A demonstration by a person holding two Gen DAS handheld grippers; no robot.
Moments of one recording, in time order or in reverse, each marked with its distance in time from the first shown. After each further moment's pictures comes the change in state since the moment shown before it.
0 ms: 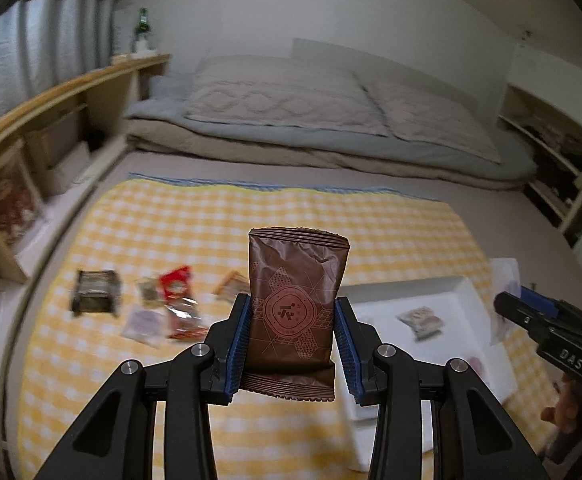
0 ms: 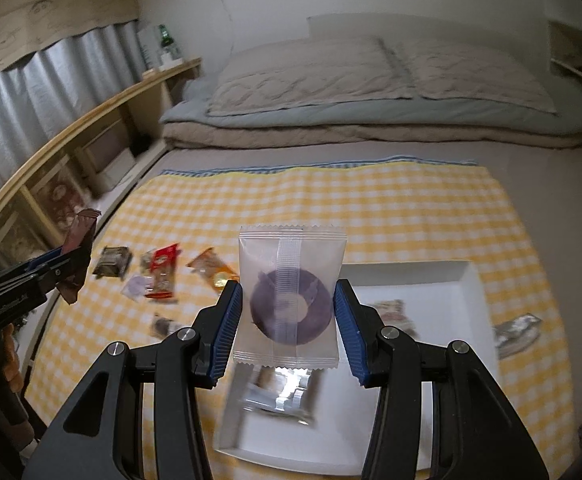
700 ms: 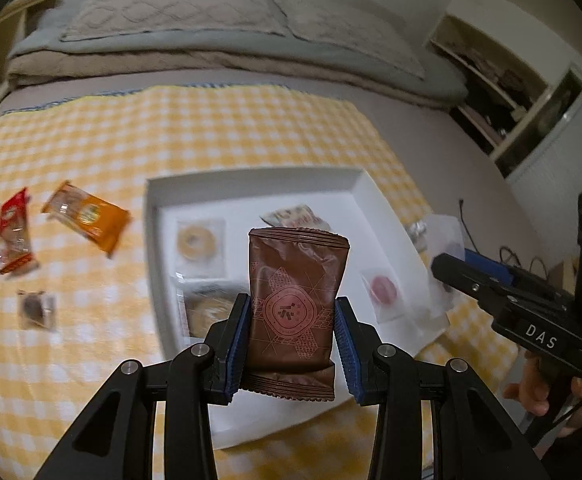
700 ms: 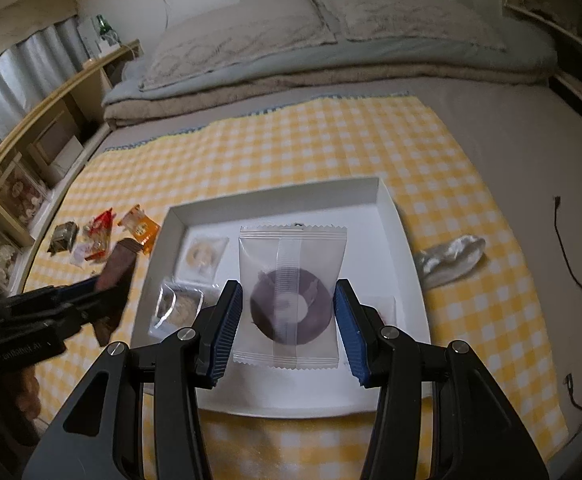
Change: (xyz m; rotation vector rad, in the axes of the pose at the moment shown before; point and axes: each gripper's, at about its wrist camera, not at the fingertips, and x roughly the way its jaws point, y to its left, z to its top) left arm 0.124 -0.110 -0.036 0.072 0.309 -0.293; right arm -0.002 -0.099 -0.058 0.113 0.155 -0.086
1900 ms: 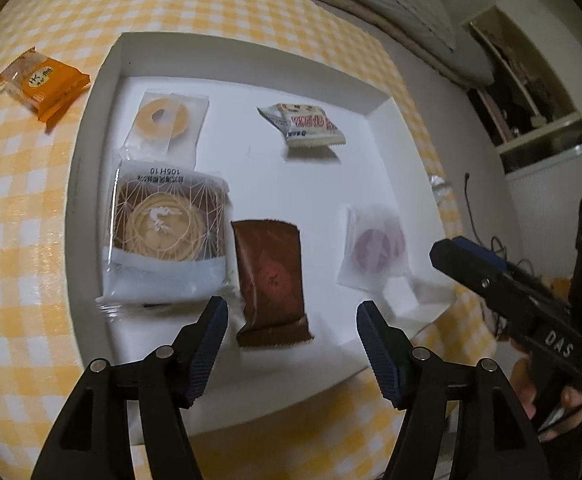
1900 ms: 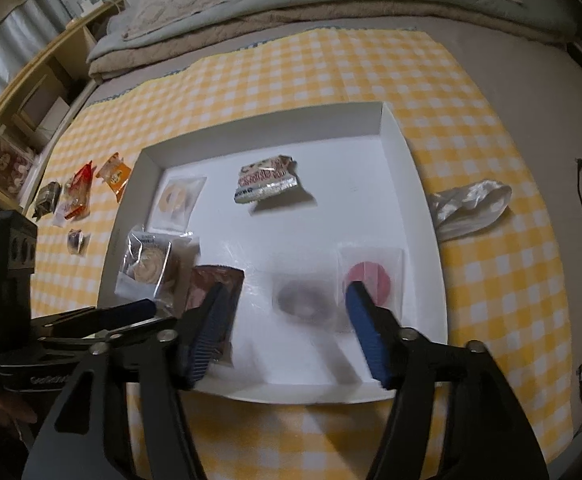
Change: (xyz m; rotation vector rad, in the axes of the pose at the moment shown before) left arm 0.134 0.037 -0.001 -0.208 0.217 -0.107; right arm 0.052 -0.022 -0.015 0.010 0.206 0.019
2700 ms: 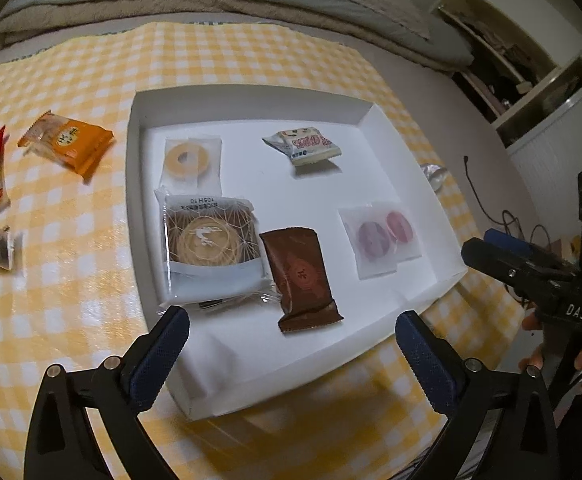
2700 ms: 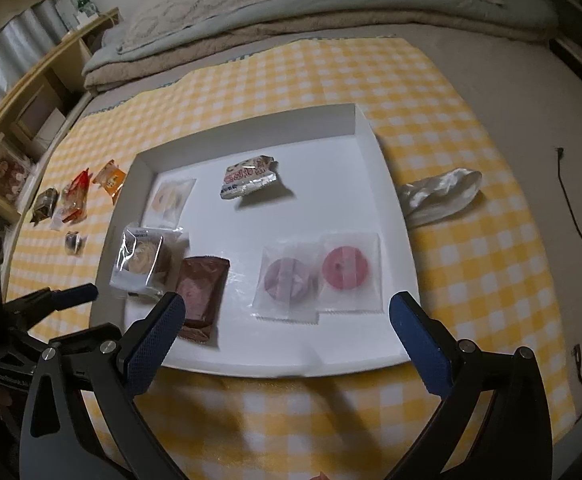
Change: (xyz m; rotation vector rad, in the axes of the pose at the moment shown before) left arm -0.075 -0.001 -0.037 0.182 -0.083 0.078; right arm -0.022 -0.010 -0.021 0.019 -0.056 -0.037
